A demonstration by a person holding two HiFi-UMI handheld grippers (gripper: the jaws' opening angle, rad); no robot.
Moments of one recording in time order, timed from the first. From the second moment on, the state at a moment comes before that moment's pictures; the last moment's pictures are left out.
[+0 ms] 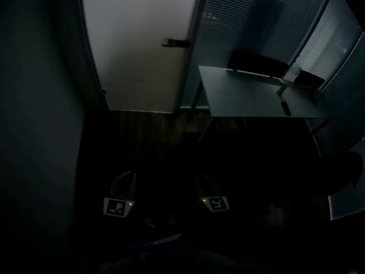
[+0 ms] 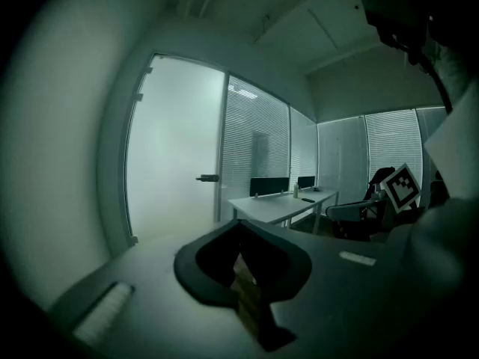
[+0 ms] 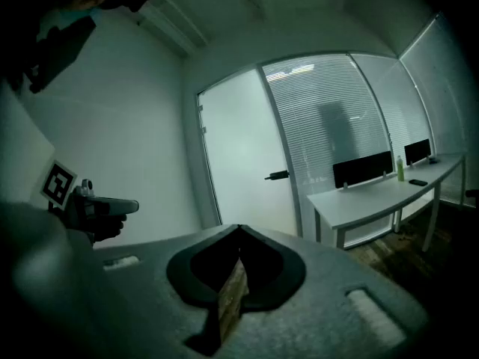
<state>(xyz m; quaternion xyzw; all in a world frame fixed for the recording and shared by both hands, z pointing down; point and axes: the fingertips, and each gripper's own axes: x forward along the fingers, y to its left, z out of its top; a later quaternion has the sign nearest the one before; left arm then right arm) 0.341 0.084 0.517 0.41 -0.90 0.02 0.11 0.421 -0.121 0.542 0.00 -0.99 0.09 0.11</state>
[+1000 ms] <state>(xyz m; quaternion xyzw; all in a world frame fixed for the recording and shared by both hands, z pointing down) 0.341 0.019 0.513 0.40 -0.91 0.03 0.10 0.416 -0.180 0.548 -0.03 -0.99 0.11 0.10</state>
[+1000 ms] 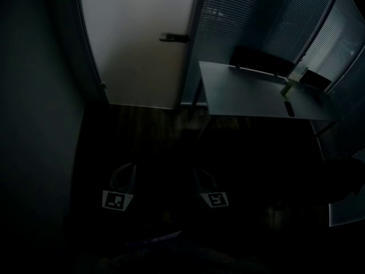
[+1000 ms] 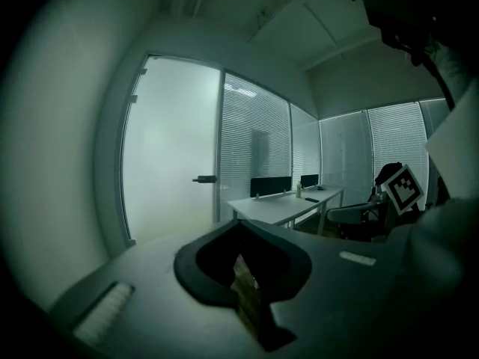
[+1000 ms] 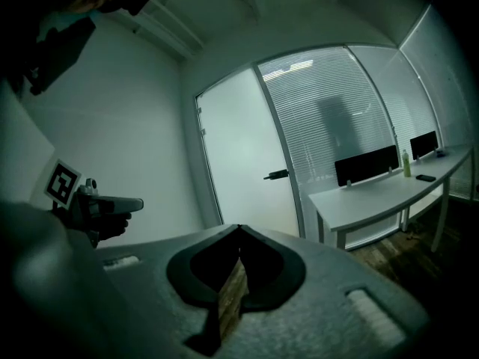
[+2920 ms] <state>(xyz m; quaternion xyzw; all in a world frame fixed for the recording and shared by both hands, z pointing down) -0.029 -0.045 0.505 0.46 -0.88 0.03 0.10 0.070 -0.235 0.541 0.04 -0.99 0.11 0.10</state>
